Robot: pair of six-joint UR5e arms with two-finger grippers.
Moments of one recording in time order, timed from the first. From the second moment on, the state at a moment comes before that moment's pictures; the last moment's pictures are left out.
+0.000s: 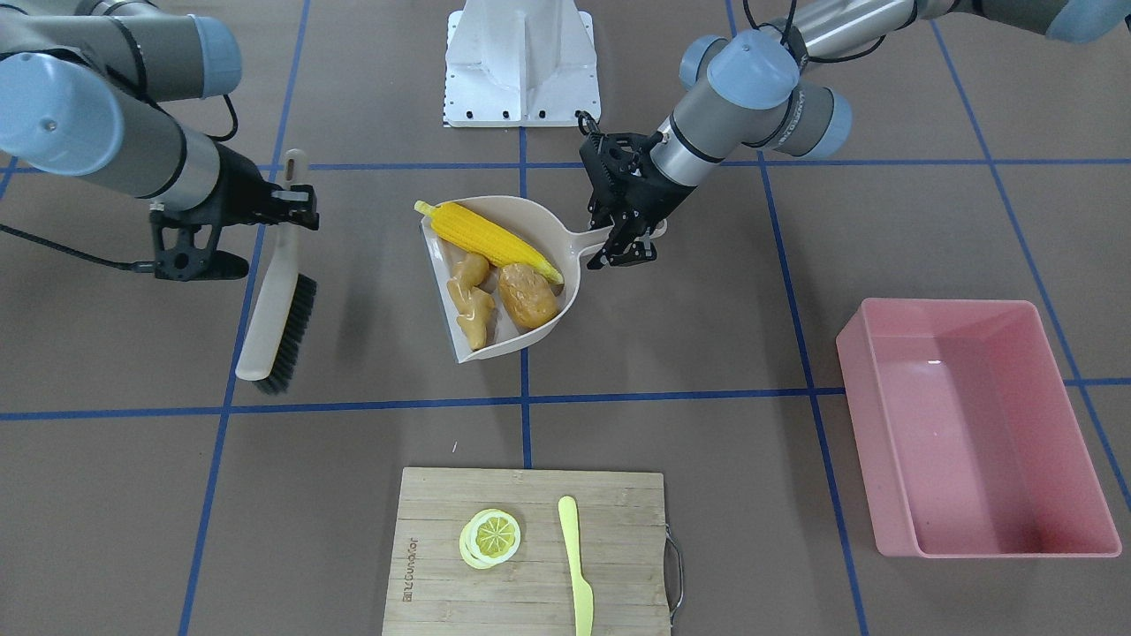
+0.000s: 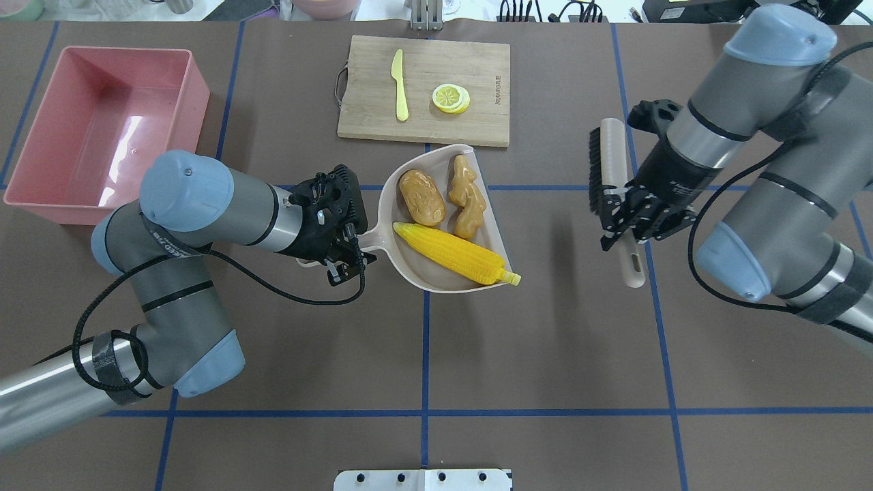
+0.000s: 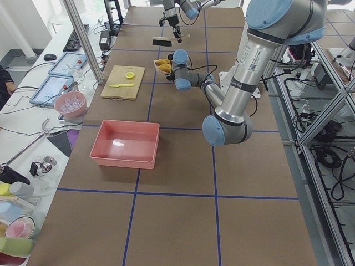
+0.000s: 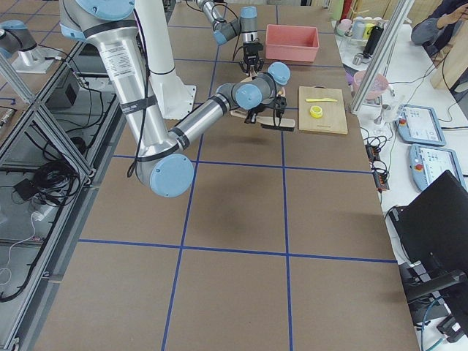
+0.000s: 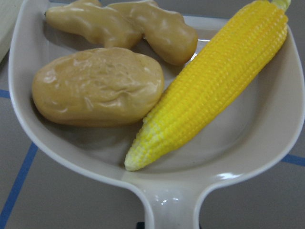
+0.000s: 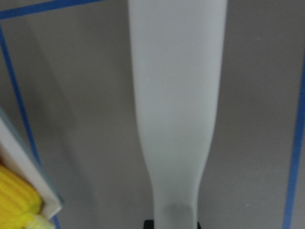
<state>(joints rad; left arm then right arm) -0.58 -2.06 -1.69 -2.24 -1.96 -0.06 0.91 -1.25 1.86 -1.71 2.53 0.85</state>
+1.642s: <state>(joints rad) -1.05 -1.72 -2.01 -2.14 -2.07 -0.22 1.02 -1.51 1.75 -1.92 2.33 0.31</state>
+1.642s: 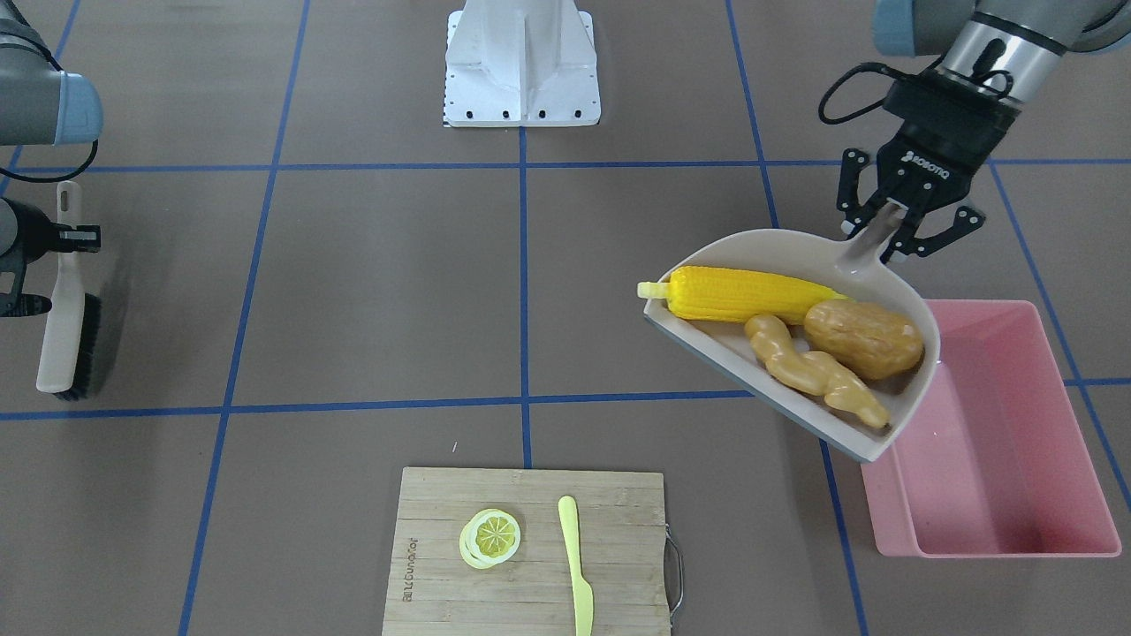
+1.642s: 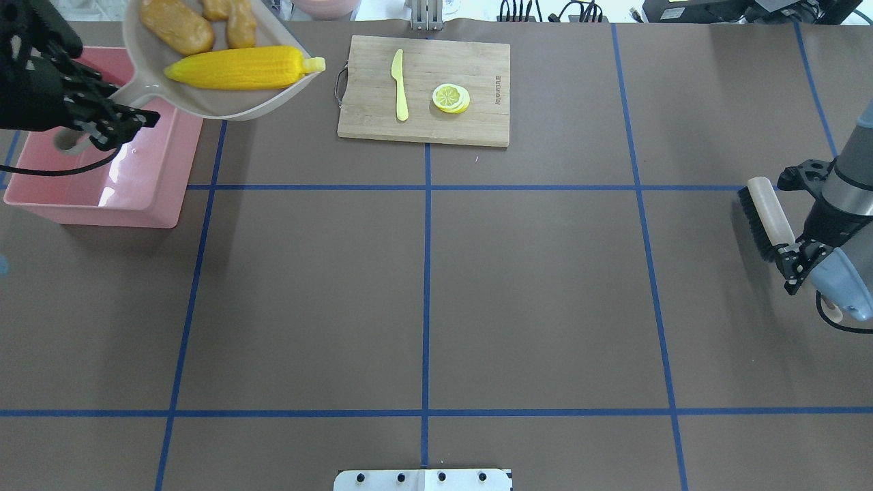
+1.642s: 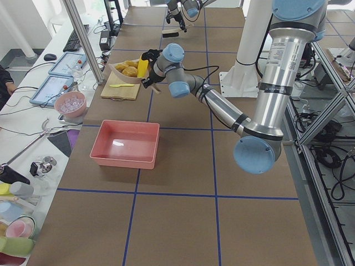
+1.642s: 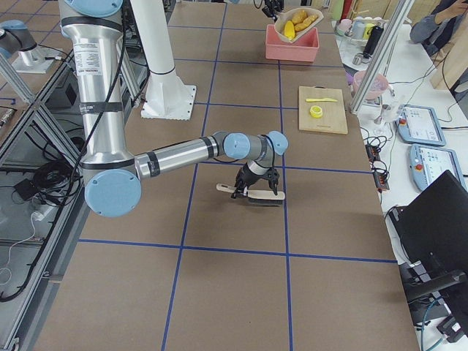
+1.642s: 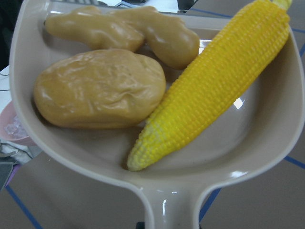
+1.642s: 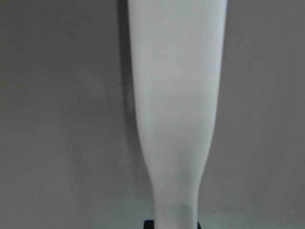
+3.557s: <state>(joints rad) -1.45 -1.51 -1.95 -1.63 -2.45 0.26 1.03 -1.46 1.66 -1.80 2.34 0.39</state>
